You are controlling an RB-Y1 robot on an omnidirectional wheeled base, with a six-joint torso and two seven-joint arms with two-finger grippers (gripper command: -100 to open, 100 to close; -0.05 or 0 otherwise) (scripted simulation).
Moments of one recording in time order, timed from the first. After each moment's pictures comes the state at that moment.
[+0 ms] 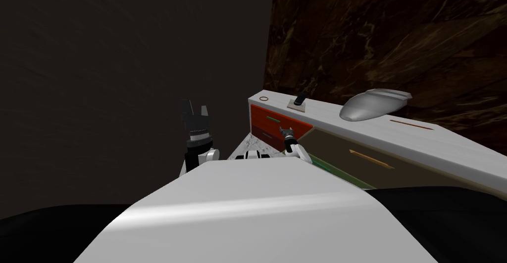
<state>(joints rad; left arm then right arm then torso) 0.48 0.02 -0.04 -2.36 -0.01 -0.48 -0.03 0.30 -0.23 -0.01 -1.74 0.92 0.19 0.49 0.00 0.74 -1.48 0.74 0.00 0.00</state>
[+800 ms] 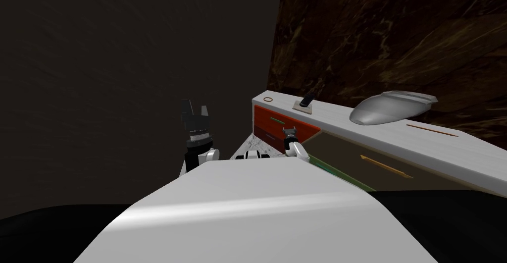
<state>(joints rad) 0.48 0.02 -0.04 -2.36 -0.01 -0.48 -0.03 0.23 -0.23 -0.04 -1.63 1.15 0.31 0.61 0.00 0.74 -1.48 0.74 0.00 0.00</state>
